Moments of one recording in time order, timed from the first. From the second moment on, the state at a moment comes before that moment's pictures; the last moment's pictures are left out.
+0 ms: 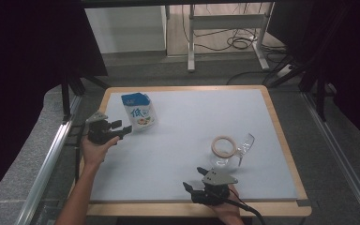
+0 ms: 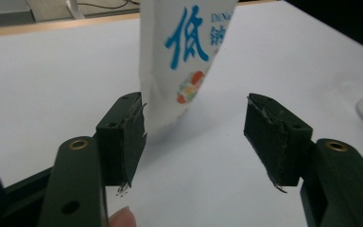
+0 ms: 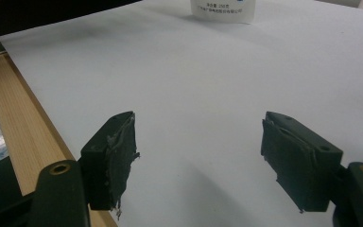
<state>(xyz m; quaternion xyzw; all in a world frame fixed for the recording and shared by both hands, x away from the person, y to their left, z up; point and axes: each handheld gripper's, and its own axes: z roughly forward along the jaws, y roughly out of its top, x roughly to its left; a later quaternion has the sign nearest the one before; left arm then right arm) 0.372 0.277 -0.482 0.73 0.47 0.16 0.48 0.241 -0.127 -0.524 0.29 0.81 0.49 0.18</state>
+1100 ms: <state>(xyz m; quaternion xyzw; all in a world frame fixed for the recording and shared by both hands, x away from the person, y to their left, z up) 0.435 0.260 -0.470 0.74 0.37 0.15 0.54 0.236 -0.124 -0.531 0.28 0.82 0.46 0.18</state>
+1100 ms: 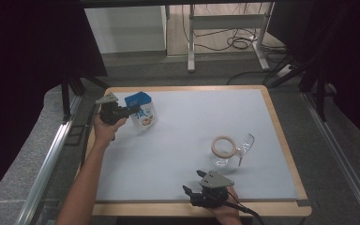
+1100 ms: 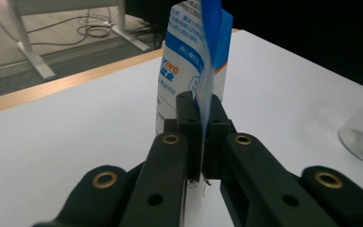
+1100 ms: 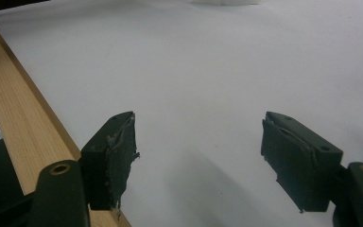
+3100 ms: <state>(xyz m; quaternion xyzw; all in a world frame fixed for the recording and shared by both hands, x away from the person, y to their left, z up) 0.320 0.183 -0.403 0.75 0.29 0.08 0.59 0.242 -0.111 -0.529 0.28 0.81 0.47 0.22</state>
